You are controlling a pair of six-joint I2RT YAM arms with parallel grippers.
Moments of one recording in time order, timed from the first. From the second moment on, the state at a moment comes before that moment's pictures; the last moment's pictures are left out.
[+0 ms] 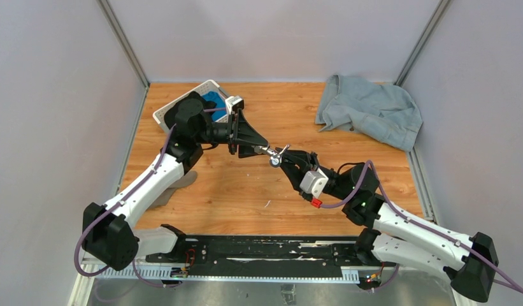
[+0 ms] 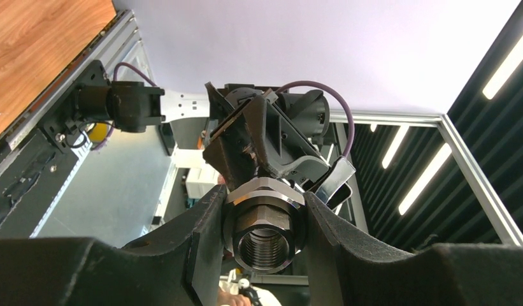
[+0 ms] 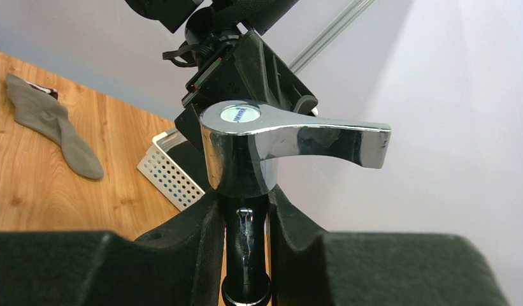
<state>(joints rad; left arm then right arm) -0.46 1.23 0.98 0.22 1.11 -1.55 0.95 0.83 0.58 0.57 -0.32 -0.75</state>
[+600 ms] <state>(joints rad) -0.46 1.23 0.98 0.22 1.09 -1.55 0.95 0.85 0.58 0.60 -0.28 -0.76</state>
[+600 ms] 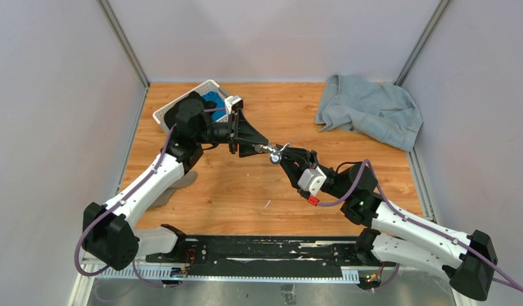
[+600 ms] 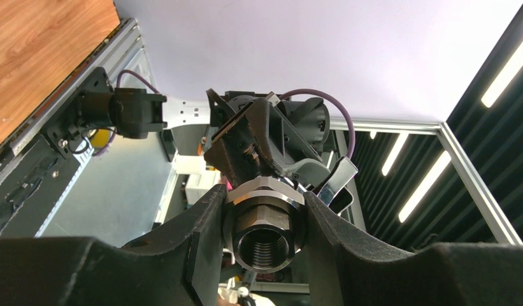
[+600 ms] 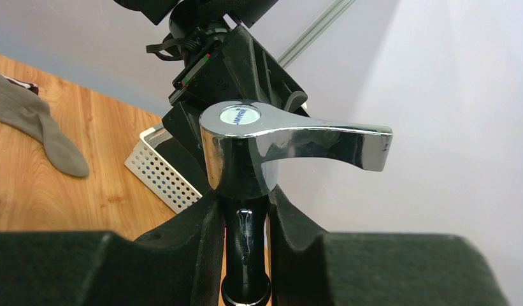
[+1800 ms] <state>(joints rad) -0.44 1.23 0.98 0.22 1.06 -1.53 0.93 0.91 0.62 0.62 -0.23 -0.39</state>
